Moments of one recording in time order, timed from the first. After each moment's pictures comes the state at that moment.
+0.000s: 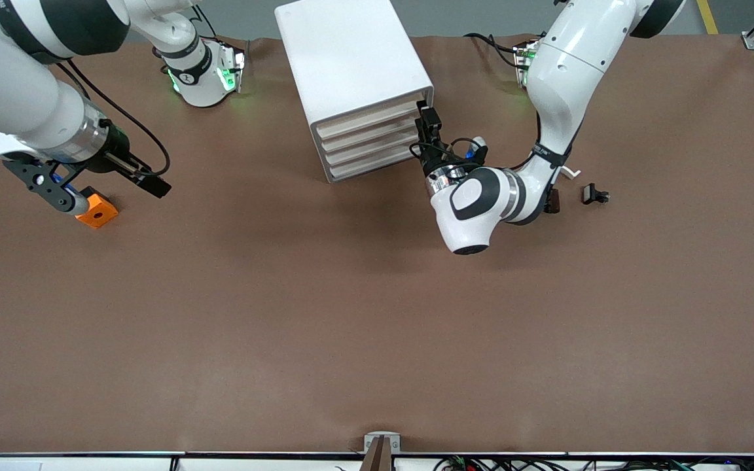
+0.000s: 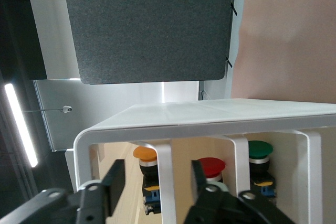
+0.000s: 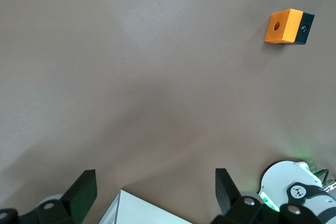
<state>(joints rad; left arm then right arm) -0.48 0.70 -0.10 -1.63 -0.89 1.14 -2.19 0.28 0.06 -0.03 -1.60 0.02 1.50 0.93</state>
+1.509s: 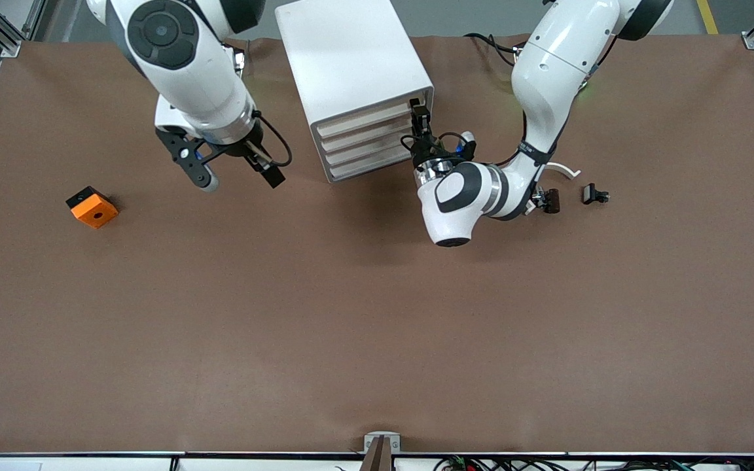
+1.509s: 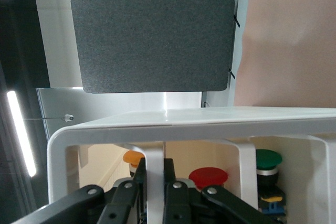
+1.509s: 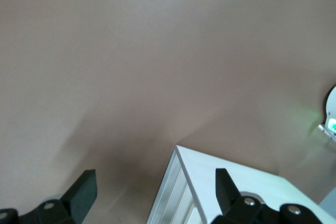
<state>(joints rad) -0.53 0.72 -0.09 -1.62 -0.89 1.13 -2.20 0.60 0.16 -0.03 -1.56 0.07 1.59 1.48</state>
